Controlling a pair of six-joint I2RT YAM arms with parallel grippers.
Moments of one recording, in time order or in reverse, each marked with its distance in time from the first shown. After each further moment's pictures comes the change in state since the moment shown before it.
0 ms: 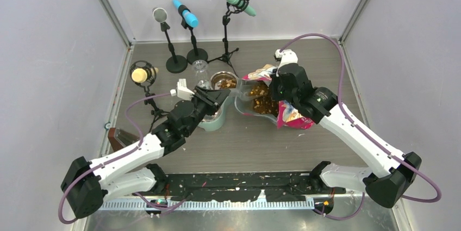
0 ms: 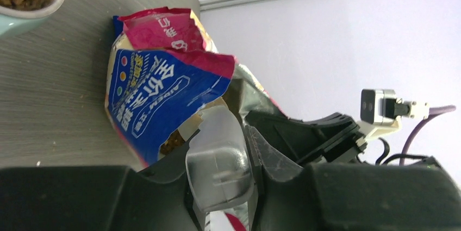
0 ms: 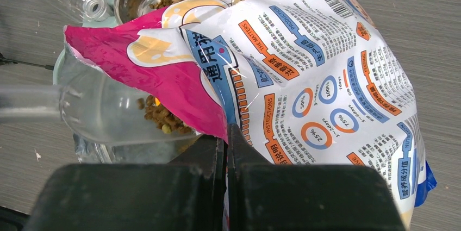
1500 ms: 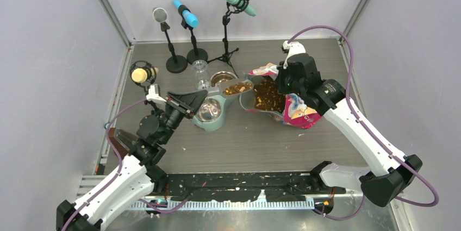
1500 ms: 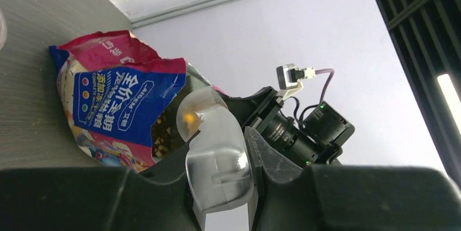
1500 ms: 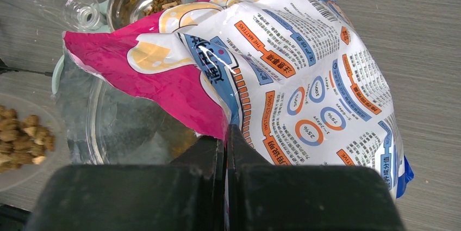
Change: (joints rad) left arm 0.223 -0.381 -0.200 0.084 0.270 0.000; right arm -0.111 0.023 0.103 -0.083 -0.091 -0.035
